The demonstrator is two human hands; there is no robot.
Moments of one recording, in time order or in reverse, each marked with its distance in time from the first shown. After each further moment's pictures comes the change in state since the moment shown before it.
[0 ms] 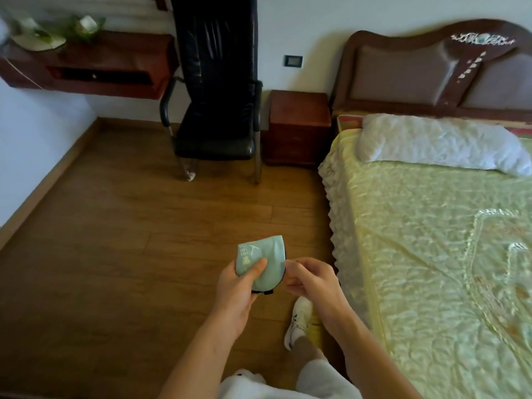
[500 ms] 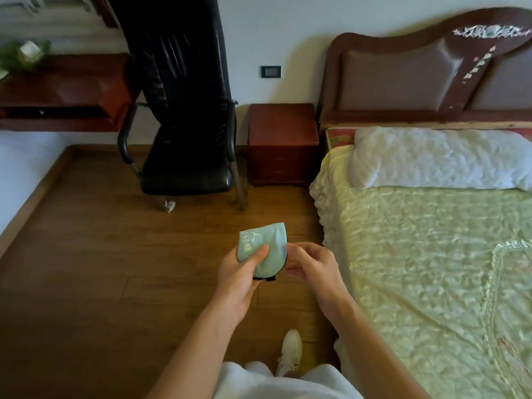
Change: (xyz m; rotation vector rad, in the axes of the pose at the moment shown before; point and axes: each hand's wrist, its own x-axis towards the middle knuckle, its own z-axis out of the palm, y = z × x) left_hand 0.226 0.122 0.191 0.058 -0.015 -0.003; right_hand 0.264 -0.124 -0.109 0.092 0.067 -0.052
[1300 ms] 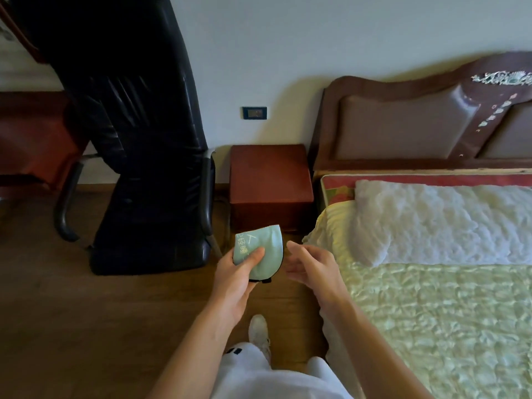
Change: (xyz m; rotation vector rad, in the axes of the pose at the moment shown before) left_hand 0.333 0.193 0.127 -0.014 -0.057 -0.005; right_hand 0.367 -0.158 -0.009 -0.017 0.074 0.040
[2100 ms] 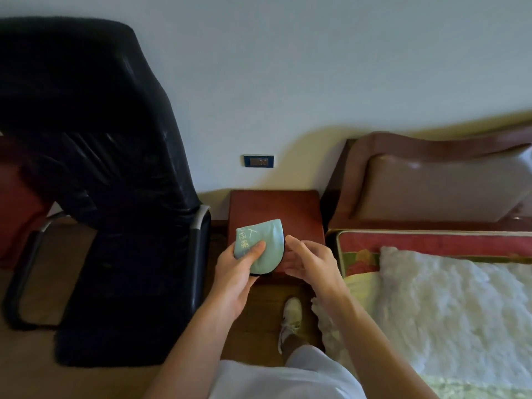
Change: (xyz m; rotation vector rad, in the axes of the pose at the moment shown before) left_hand 0.316 0.162 0.093 -0.016 0.051 -0.008; right_hand 0.337 -0.149 0.022 0.014 -0.056 0.061
